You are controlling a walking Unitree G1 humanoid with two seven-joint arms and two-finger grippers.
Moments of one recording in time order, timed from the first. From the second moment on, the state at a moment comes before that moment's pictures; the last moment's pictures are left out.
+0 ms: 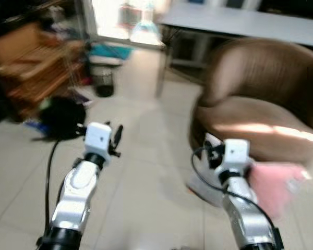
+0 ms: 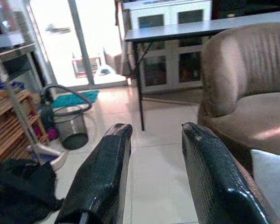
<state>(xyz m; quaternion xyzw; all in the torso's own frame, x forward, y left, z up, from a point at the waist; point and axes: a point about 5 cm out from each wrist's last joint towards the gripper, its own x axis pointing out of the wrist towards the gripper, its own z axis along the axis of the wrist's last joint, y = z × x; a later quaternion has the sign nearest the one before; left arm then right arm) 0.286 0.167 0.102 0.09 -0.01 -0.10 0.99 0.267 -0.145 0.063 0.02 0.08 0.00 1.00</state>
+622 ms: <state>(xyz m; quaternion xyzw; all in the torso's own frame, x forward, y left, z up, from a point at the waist) 0.286 0.163 0.100 0.09 -0.01 -0.11 0.99 0.267 -0.152 0.063 0.01 0.08 -0.01 1.00</state>
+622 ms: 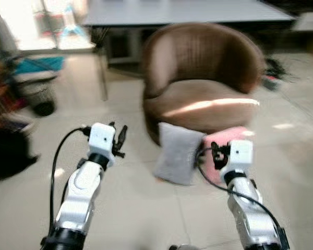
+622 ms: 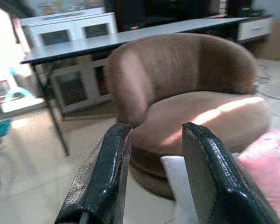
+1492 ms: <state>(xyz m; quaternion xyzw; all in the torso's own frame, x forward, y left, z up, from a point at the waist) 0.286 0.155 0.098 0.08 -0.01 -0.13 0.99 0.267 -0.155 0.058 -0.01 0.09 -0.01 1.00</state>
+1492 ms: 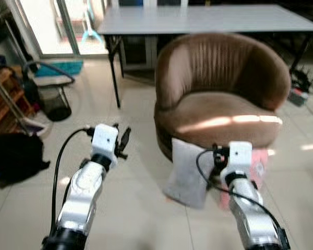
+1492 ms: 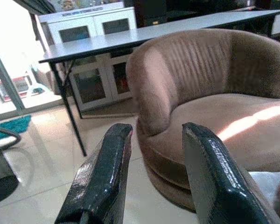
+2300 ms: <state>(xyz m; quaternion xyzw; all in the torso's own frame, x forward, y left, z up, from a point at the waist) 0.288 0.170 0.101 0.10 0.00 -0.13 0.99 0.267 -0.142 0.057 0.00 0.09 0.00 1.00</state>
